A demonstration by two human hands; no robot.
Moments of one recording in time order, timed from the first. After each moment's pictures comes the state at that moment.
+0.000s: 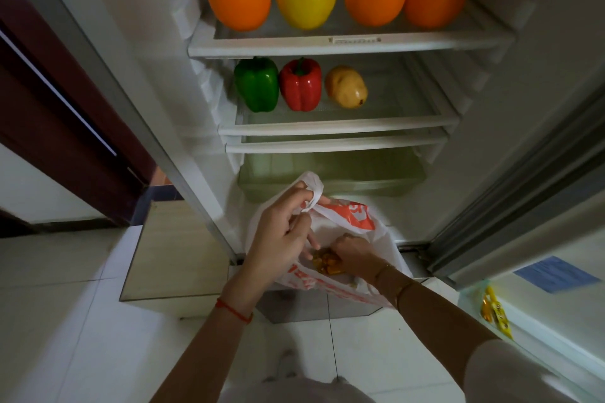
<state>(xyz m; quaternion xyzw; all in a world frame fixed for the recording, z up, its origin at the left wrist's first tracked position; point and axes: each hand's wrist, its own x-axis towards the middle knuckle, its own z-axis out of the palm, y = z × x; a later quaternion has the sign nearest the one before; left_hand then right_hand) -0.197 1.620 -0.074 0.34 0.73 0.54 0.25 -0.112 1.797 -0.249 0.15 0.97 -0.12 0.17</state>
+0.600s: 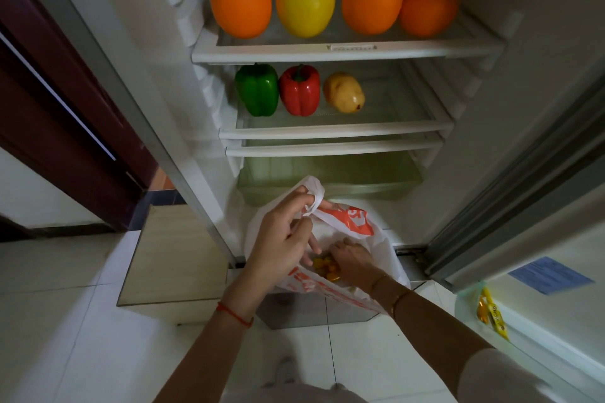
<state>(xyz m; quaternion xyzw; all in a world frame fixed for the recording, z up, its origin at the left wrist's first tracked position) -0.191 1.618 -0.073 0.32 0.73 0.54 0.27 -0.104 1.791 -0.264 0.18 0.97 -0.09 0.17</state>
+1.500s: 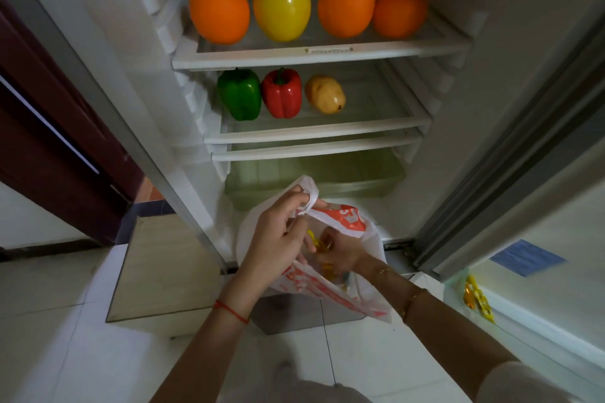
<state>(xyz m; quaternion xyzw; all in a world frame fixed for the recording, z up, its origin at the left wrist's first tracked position) -0.187 1.623 -0.069 0.36 0.72 0.53 0.26 -0.104 1.784 -0.210 0.33 0.86 -0.38 0.10</state>
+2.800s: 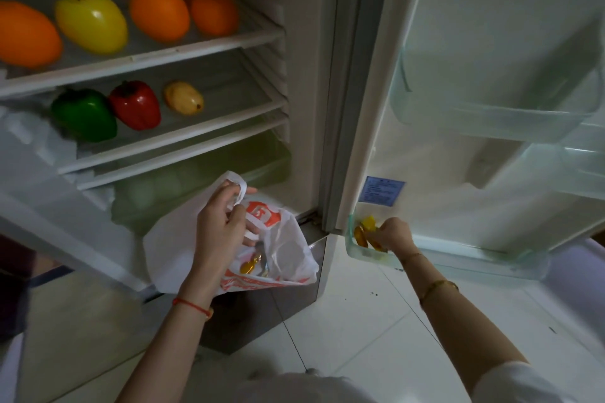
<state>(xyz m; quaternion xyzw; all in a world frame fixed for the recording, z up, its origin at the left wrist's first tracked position) -0.102 1.667 -0.069 0.37 0.73 0.52 0.25 0.153 1.858 -0.177 0.69 0.66 -0.30 0.01</state>
